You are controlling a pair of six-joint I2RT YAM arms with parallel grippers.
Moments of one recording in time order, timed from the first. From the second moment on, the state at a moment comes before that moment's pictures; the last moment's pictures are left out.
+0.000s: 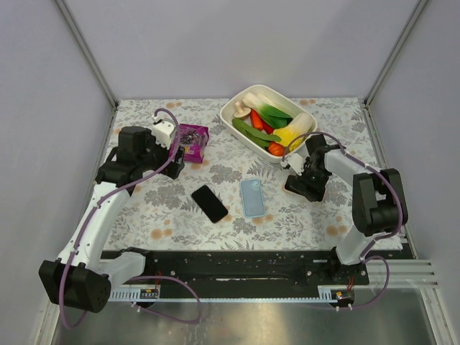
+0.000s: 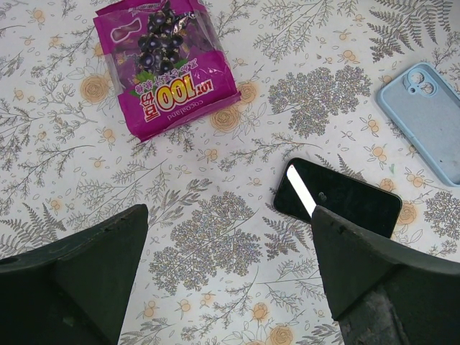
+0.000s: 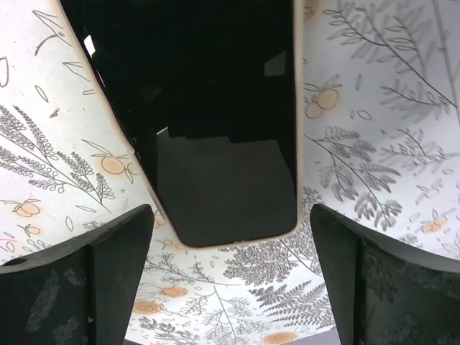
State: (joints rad) left arm -0.18 1.08 1.05 -0.61 0.25 0.24; right arm 0.17 1.68 1.04 -0.74 -0.04 -0.83
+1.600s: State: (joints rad) left arm -0.34 1.20 1.09 -0.48 0.48 0.07; right arm 0.32 1.52 0.98 -0.75 -0.19 -0.78
